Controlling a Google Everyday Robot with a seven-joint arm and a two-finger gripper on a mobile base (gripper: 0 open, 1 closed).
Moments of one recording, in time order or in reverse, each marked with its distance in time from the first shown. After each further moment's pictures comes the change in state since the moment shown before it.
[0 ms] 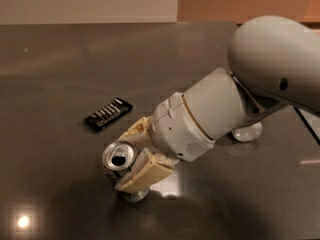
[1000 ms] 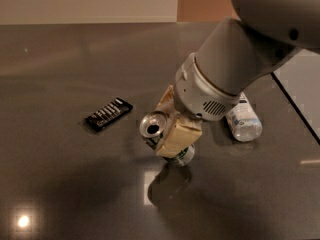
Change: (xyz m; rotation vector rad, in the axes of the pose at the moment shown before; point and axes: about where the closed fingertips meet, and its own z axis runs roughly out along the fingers) arm 0.034 -0.042 -0.067 0.131 0.374 0.053
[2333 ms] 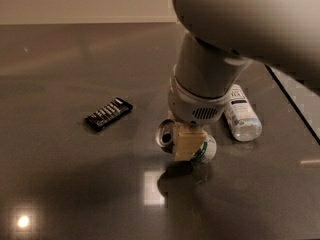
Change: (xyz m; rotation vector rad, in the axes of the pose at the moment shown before) arm 0.038 -0.004 0.009 0.003 0.354 -0.063
